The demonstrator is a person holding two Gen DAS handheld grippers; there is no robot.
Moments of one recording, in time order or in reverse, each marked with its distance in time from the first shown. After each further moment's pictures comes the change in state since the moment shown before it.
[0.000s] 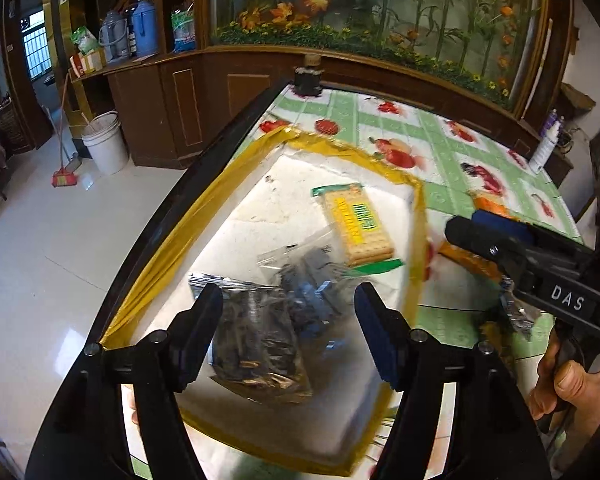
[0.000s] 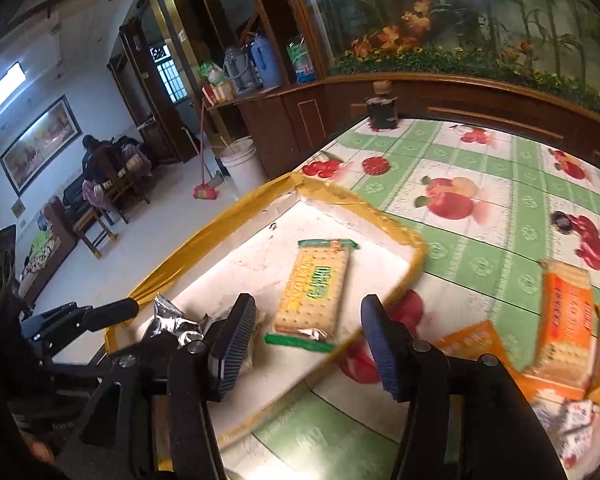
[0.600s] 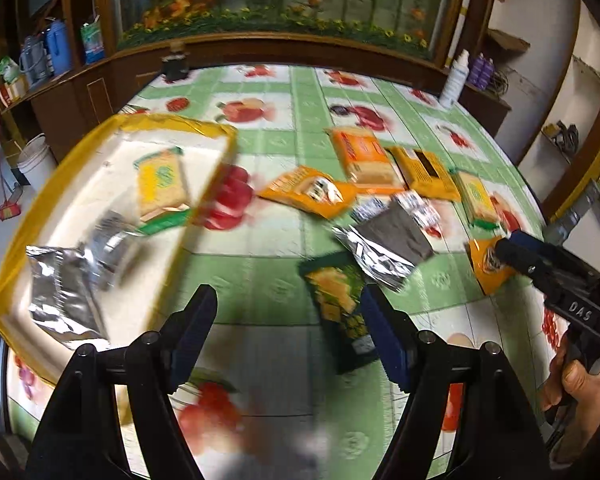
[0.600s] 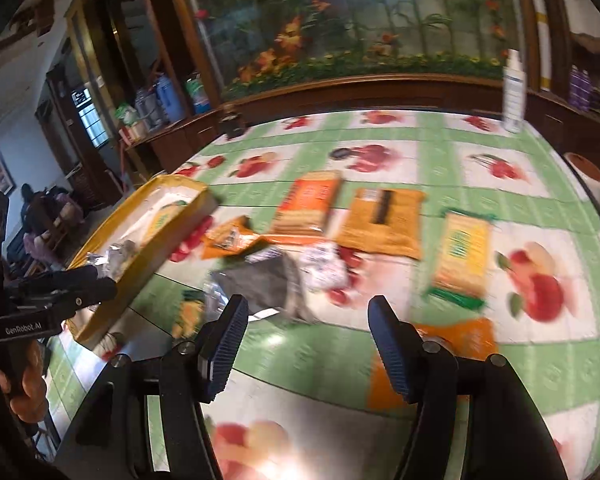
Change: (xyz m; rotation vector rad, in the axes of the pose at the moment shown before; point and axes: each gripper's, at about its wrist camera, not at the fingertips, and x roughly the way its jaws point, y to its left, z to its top) left arm -0.003 -0.146 -0.045 0.183 0.080 -0.165; right arm -0.161 -0.136 -0.123 0.205 -0.078 -0.272
